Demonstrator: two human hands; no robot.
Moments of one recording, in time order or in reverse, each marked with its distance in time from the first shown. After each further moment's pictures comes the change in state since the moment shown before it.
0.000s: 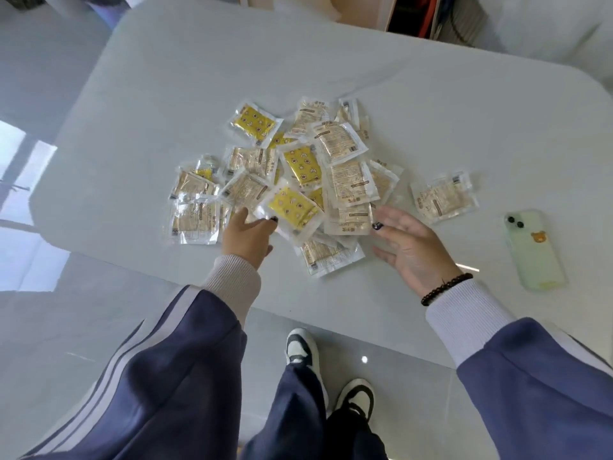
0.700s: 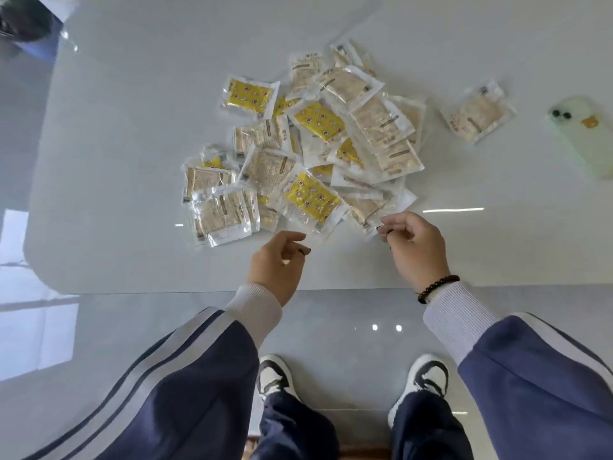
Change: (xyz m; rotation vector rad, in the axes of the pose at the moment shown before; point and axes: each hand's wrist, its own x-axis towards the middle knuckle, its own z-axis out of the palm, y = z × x) left_hand 0.054 -0.081 -0.087 0.643 -0.392 0.377; right_hand -0.006 0.134 0.093 -0.399 0.520 -0.198
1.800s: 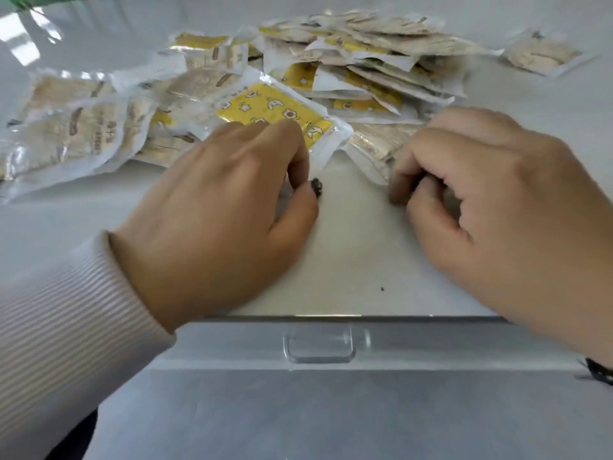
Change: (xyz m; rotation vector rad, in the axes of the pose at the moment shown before) left_hand 0.077 -0.060 0.059 0.757 0.454 1.118; right_hand 0.045 0.089 0.036 -0.665 0.316 -1.228
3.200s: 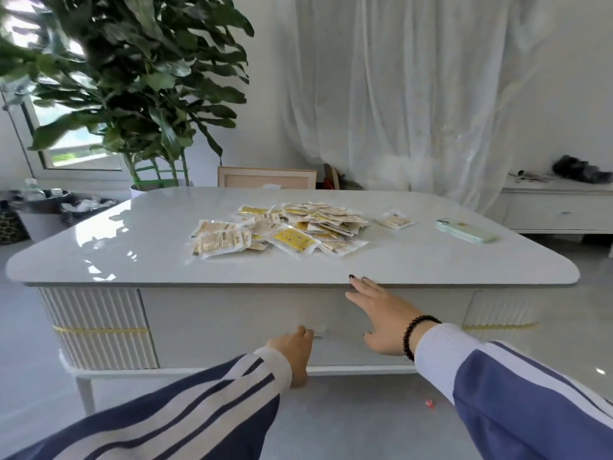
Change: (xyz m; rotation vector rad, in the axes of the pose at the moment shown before) left_hand -0.134 0.065 0.035 0.173 -0.679 -0.153; right_hand -0.106 -0.076 -0.068 -0.228 -0.611 0.172
